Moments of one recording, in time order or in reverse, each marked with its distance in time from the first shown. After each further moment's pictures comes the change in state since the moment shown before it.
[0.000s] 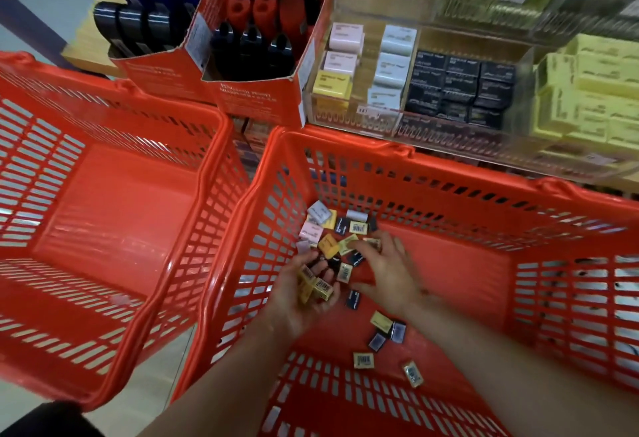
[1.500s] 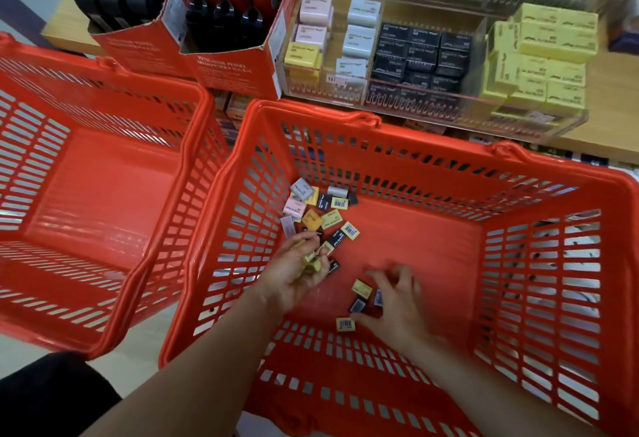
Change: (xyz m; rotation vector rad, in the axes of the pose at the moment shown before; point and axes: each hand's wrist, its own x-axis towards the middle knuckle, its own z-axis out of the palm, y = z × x) left_hand -0.014 -0.018 0.008 0.173 0.046 0.094; right_hand -0.102 0.006 0.033 0.181 -0.044 0.331
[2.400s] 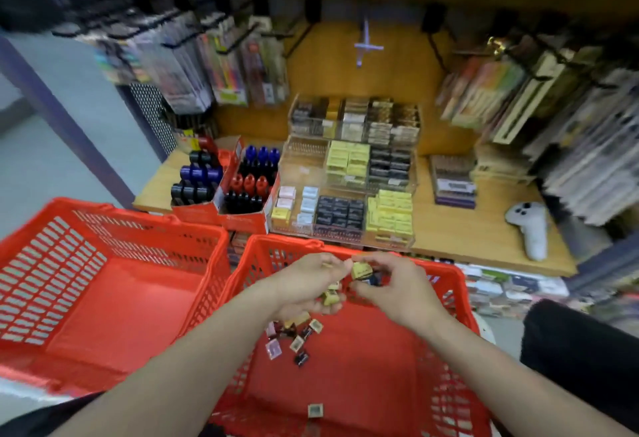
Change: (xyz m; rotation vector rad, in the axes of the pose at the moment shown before) left_hand -0.216 0.055 0.142 0.938 -0.419 0.307; right_hand -0.111 -0.090 -0.253 0.388 0.389 -0.302
